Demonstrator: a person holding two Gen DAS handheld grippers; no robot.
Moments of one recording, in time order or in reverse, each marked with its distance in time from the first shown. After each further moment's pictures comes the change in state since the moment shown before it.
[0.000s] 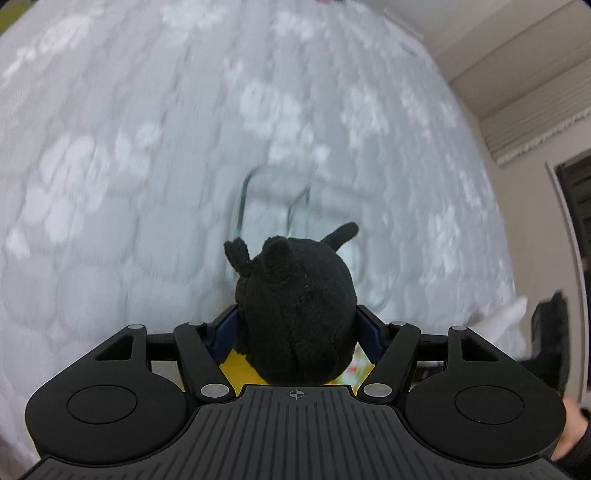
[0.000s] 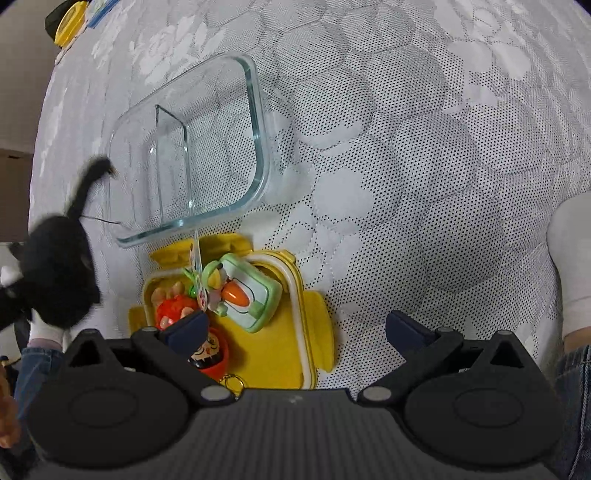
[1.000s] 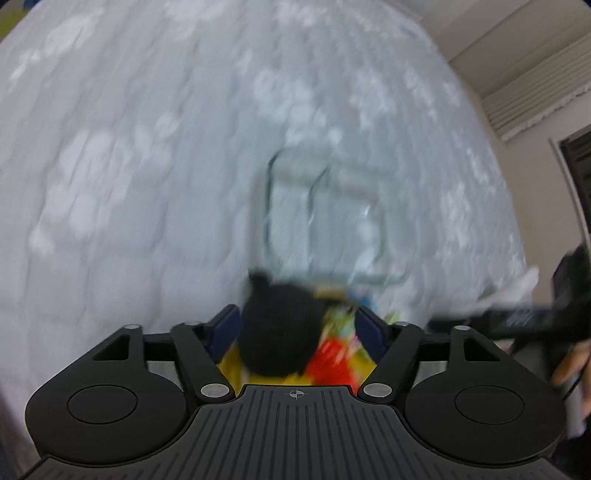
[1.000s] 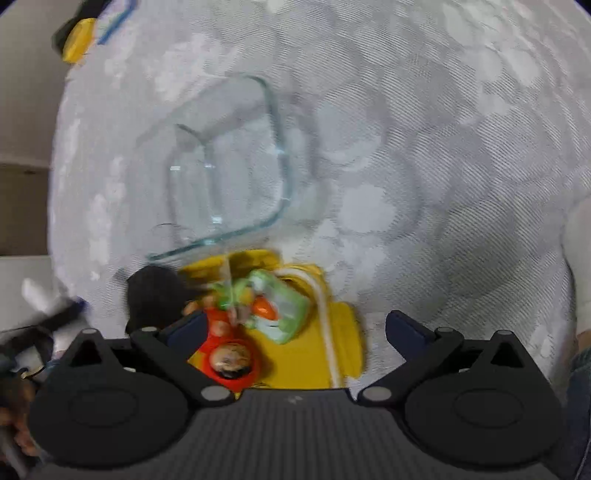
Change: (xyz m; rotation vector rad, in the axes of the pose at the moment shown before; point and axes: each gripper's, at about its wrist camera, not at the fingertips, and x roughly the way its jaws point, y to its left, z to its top) left arm -0.007 0.032 -0.031 0.039 0.111 0.025; right arm -0.016 0.013 0.006 -0.029 -0.054 0.104
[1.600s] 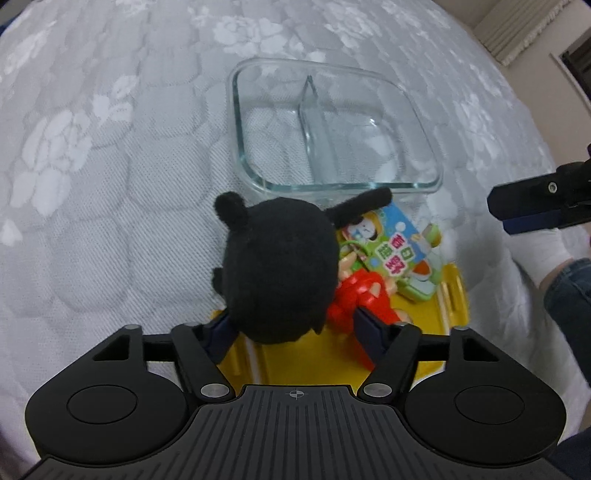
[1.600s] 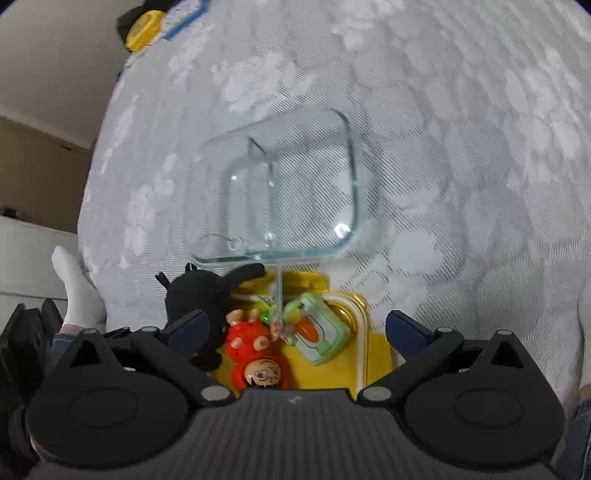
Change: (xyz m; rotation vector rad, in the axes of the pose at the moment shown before) left arm 0.061 -0.030 -0.035 0.220 0.037 0.143; right arm 0.000 0.016 0.005 -0.089 -0.046 0.025
